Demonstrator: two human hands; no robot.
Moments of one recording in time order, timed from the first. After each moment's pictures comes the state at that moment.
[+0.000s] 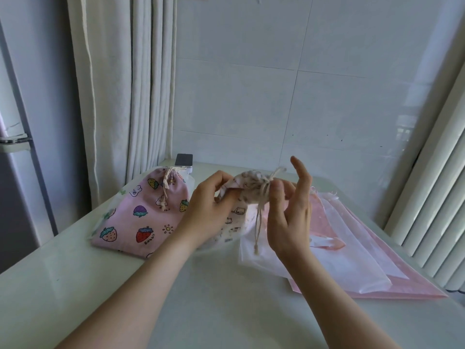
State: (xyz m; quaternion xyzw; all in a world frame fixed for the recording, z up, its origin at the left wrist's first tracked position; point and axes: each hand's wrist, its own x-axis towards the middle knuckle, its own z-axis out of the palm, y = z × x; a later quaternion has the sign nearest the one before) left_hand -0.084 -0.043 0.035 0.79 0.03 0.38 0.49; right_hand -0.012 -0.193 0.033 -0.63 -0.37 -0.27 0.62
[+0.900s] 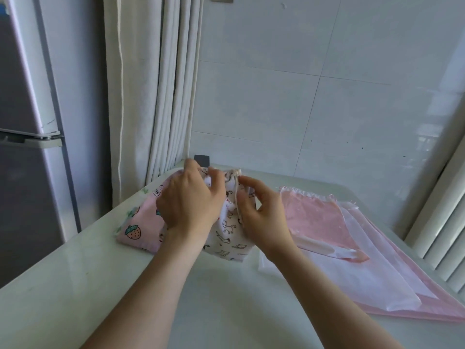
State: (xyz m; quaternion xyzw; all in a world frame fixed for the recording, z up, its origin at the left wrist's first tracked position) left_hand -0.123 -0.022 0.063 0.75 0.38 0.52 0.14; right_hand -0.035 -0.130 0.040 -0.70 -0.39 -0.05 0.59
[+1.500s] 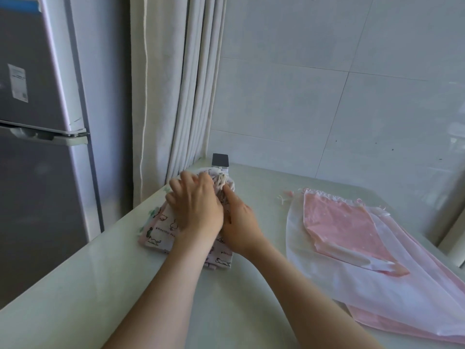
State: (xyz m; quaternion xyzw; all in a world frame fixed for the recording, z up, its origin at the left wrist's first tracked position) left_hand -0.113 0.035 0.027 0.81 0.43 0.40 0.07; right_hand -0.044 -0.041 0.004 -0.77 -0.50 -0.02 0.40
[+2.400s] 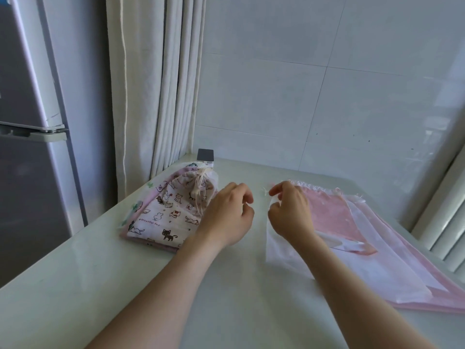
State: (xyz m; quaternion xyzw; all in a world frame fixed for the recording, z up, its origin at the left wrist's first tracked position) left_hand -0.084 -0.014 0.004 0.89 0.11 0.37 0.23; right_hand 0.014 -0.140 0.029 -0.88 -0.29 -0.12 0.35
